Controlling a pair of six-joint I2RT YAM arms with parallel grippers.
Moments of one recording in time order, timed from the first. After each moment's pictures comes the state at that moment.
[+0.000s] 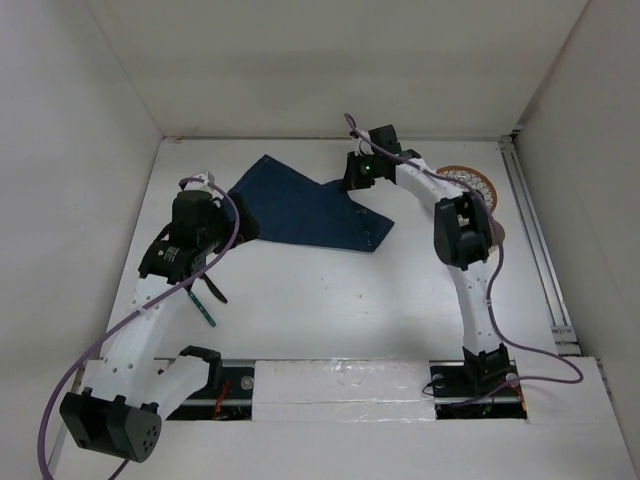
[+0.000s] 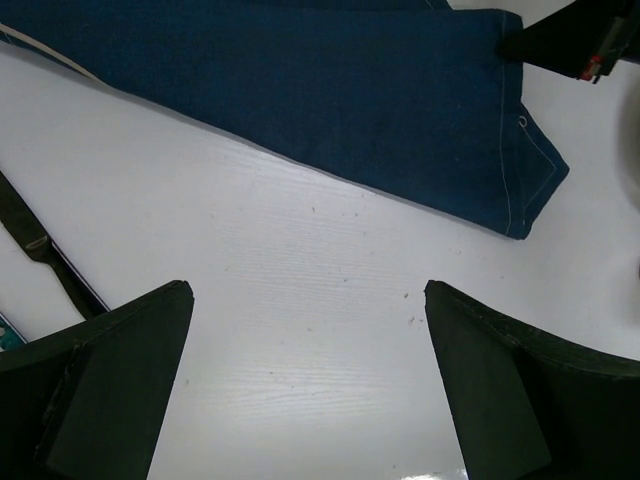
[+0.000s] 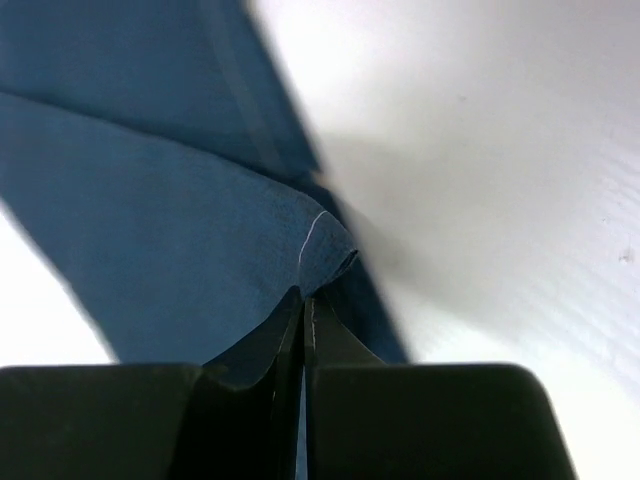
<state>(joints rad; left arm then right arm) -0.23 0.95 0.97 -0.67 -0.03 -0.52 0.36 2.47 2.12 -0.47 -0.49 0.21</state>
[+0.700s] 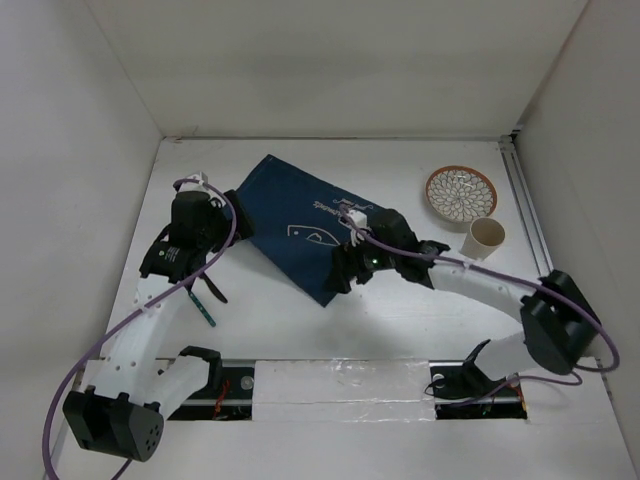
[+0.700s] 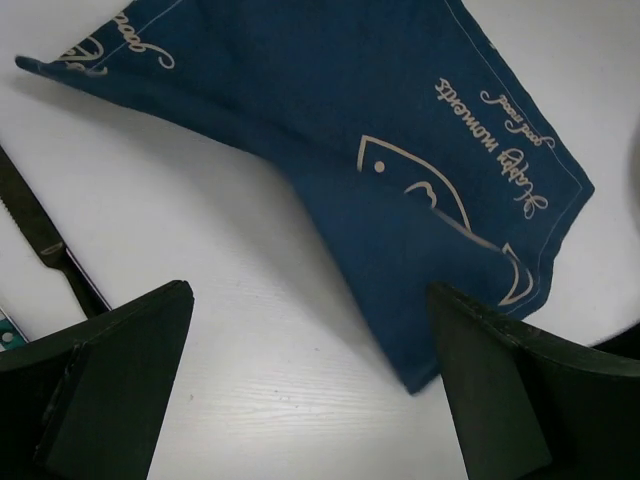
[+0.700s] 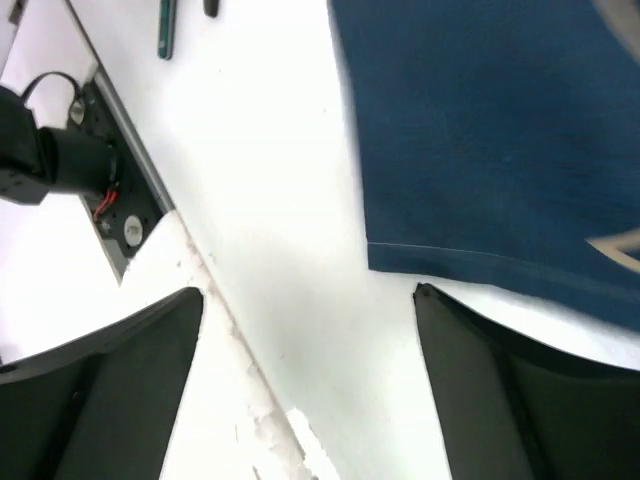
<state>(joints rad) -0.21 0.95 0.94 -0.63 -0.06 -0.54 0.73 1.50 0.92 -0.08 -0.52 0.34</state>
